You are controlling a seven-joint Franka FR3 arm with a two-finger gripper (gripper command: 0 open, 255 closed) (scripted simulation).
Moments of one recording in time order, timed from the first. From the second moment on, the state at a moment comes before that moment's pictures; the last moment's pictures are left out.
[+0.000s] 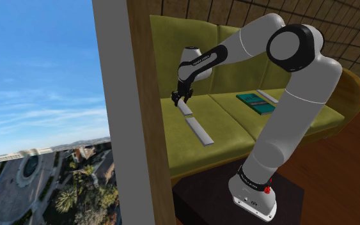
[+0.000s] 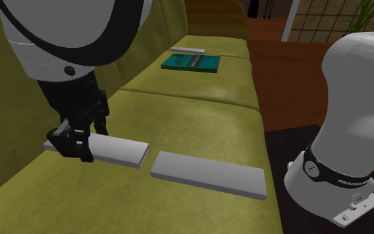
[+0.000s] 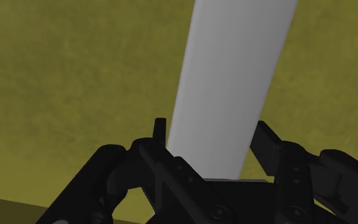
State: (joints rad) arm -0.07 0.06 -0.11 -2.26 -0.05 2.37 0.11
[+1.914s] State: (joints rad) arm -0.19 -0.36 -0.24 -2.45 -0.13 2.15 -0.09
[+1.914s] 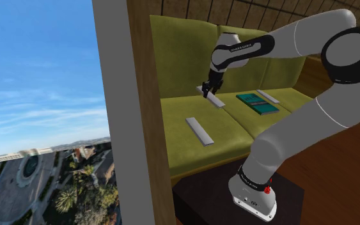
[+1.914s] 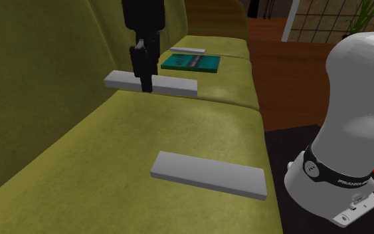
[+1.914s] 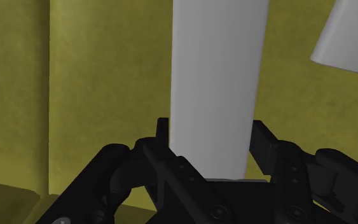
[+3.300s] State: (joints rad) arm -0.47 -0.62 -0.60 -2.57 -0.37 2.08 -0.56
